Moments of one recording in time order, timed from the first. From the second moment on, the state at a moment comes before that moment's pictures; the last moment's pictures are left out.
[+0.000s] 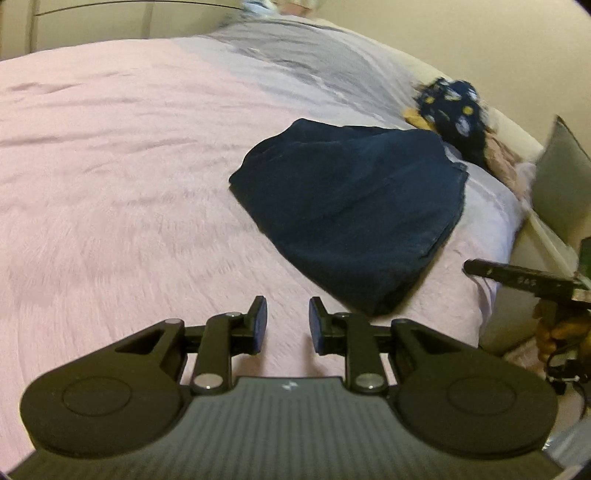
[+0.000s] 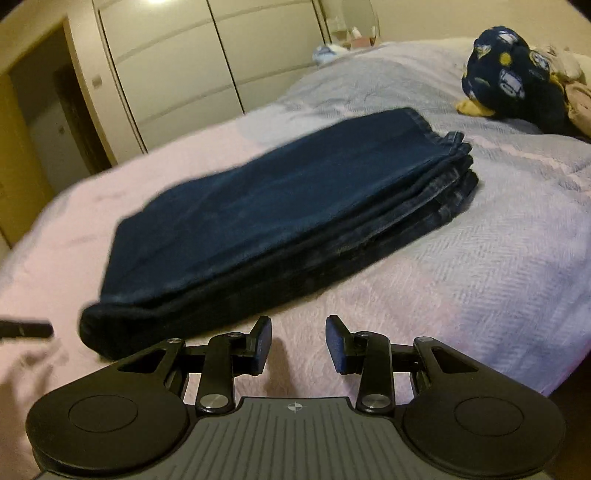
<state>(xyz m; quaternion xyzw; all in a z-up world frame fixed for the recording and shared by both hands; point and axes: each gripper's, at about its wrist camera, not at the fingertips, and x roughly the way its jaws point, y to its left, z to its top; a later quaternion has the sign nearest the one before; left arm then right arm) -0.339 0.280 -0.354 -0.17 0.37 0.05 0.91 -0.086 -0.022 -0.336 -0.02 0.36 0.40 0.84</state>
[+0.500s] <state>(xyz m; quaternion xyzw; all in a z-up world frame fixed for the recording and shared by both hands) -0.241 0.374 -0.261 -0.15 0.50 -0.06 0.85 -0.116 0.041 -0.239 0.01 0.50 0.32 0.80</state>
